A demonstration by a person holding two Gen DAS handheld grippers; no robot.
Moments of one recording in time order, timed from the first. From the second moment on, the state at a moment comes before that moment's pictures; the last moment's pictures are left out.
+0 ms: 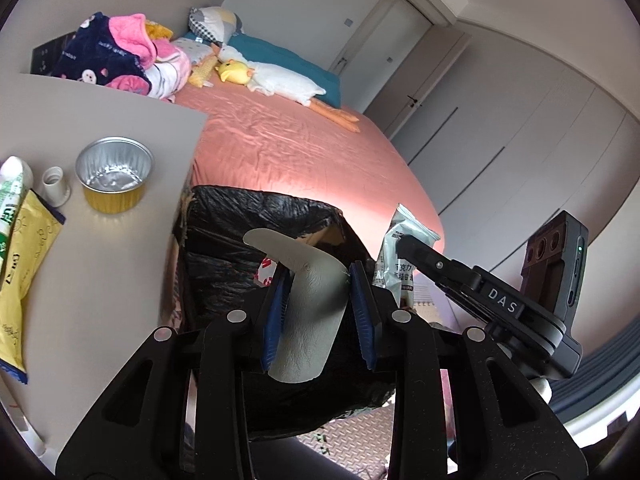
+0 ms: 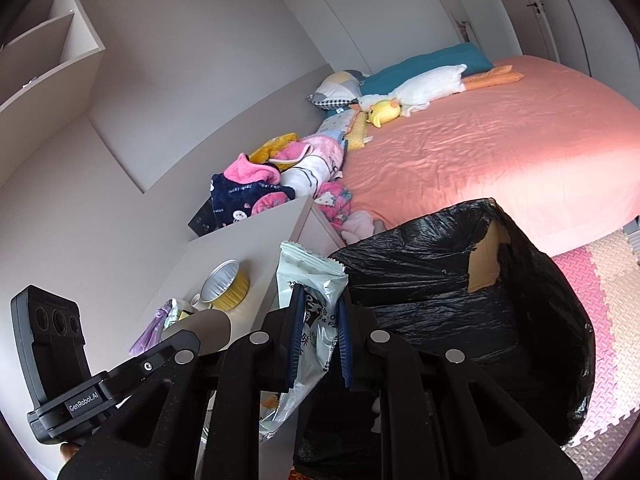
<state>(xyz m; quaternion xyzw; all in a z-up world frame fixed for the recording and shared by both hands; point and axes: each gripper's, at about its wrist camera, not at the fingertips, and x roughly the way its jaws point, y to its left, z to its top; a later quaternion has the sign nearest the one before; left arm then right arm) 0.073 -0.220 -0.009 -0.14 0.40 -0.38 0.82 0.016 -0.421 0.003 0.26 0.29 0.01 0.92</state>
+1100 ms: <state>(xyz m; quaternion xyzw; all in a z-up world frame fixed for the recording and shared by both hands) 0.074 -0.172 -0.012 -0.15 0.40 -0.30 0.86 0.023 -0.408 0.001 0.26 0.29 -0.02 0.92</state>
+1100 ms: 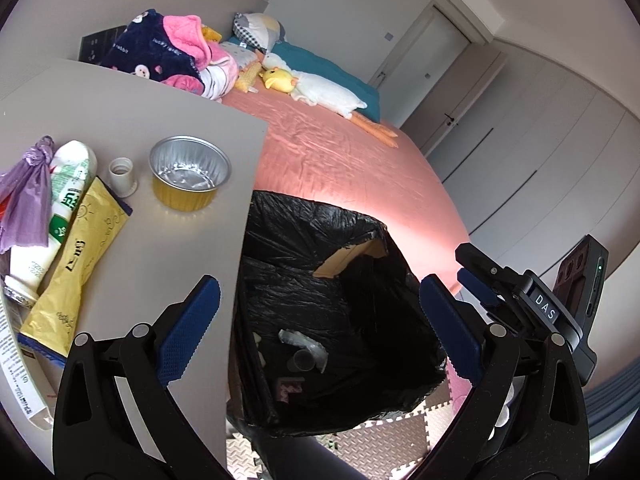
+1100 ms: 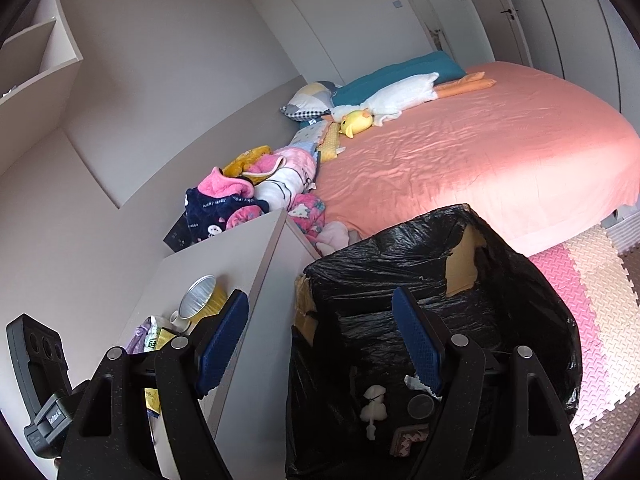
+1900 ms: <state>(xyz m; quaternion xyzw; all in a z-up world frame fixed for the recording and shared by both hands) 0.071 -0.057 -0.009 -0.16 0.37 -0.20 0.89 0.076 -0.305 -0.005 0.18 0.33 0.05 0.93</state>
